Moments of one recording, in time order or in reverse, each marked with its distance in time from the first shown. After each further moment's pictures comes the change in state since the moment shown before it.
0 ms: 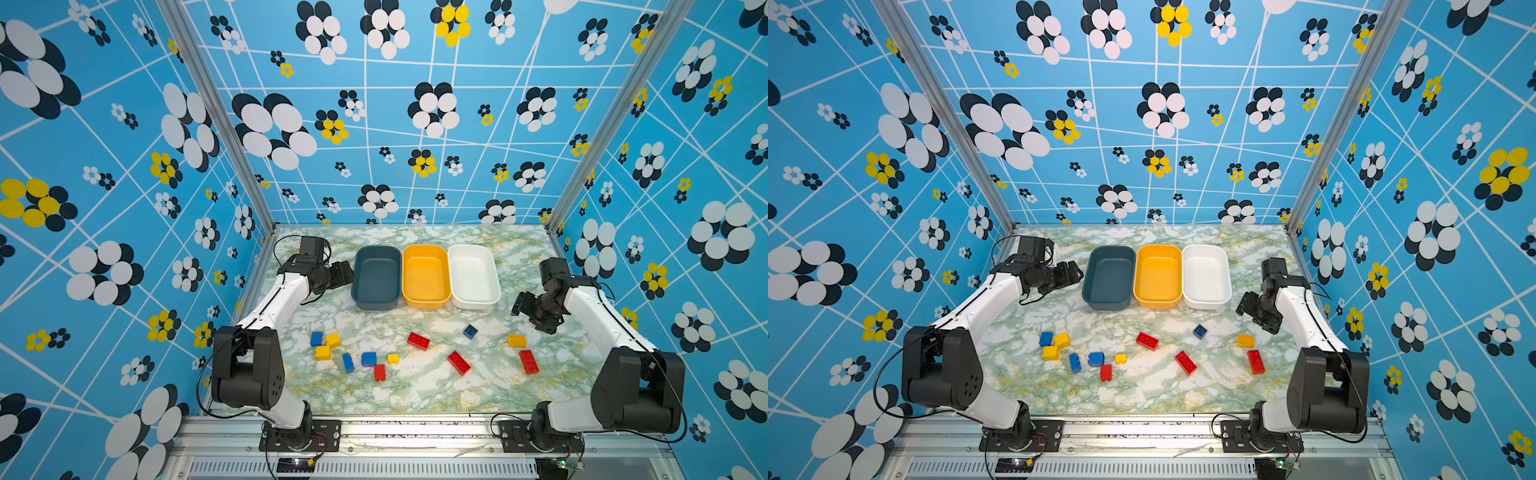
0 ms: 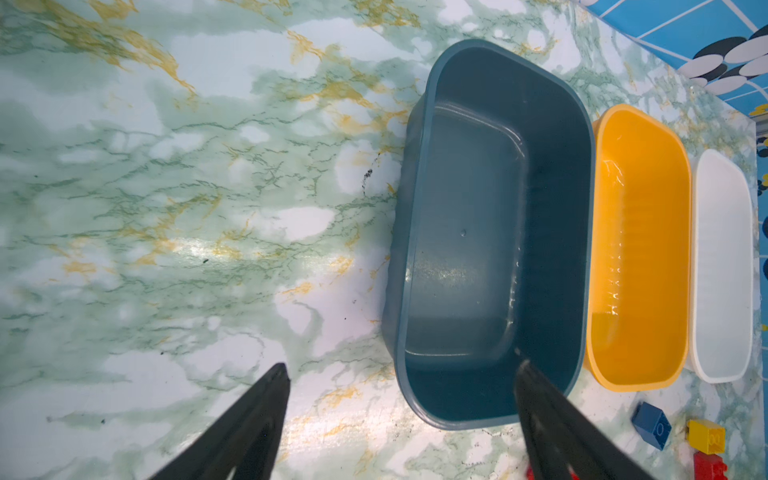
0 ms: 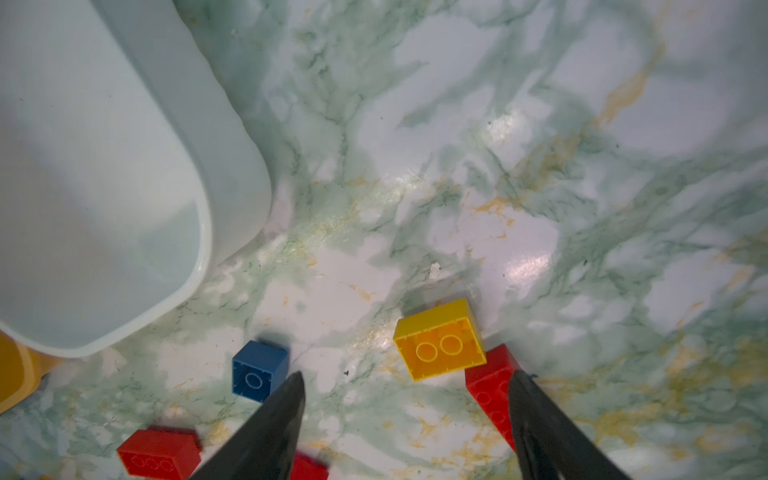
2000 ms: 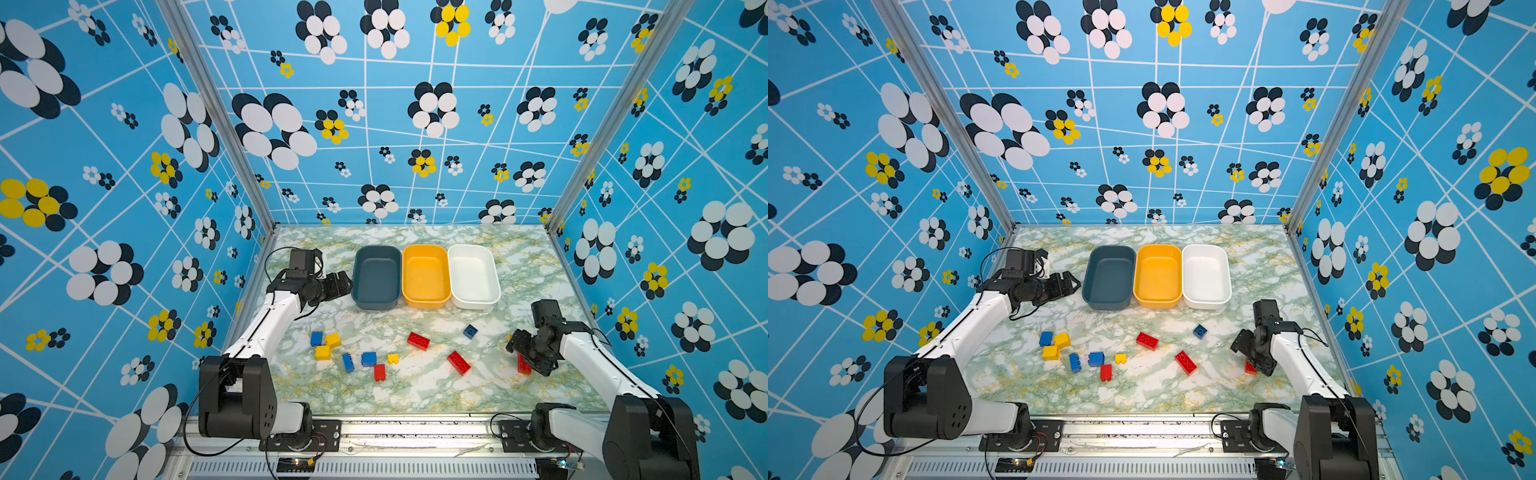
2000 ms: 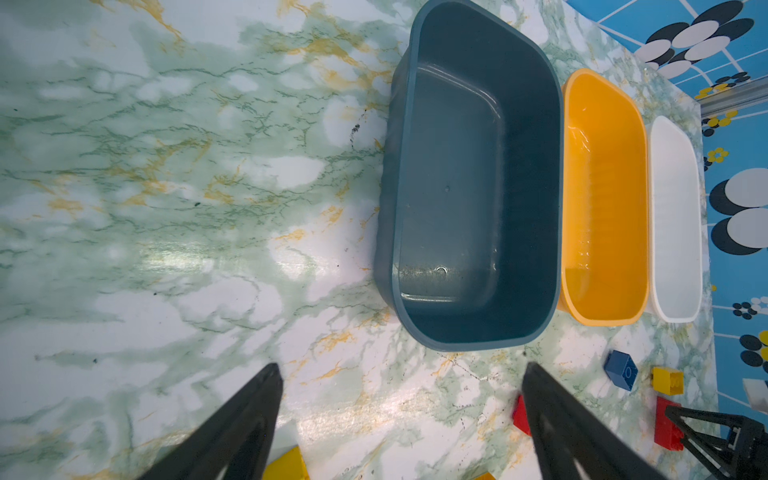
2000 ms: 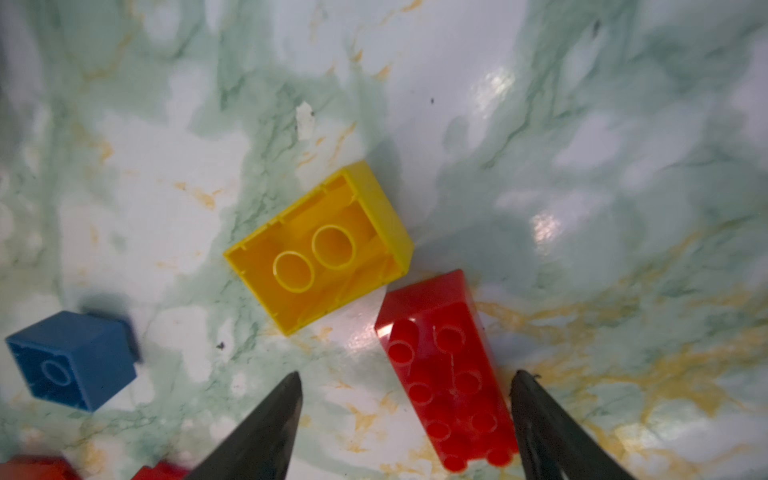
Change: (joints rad) left arm 0.037 -0.169 -0.150 0.015 0.084 0.019; right arm 0.072 -0.234 -0.444 0.170 0.031 0.149
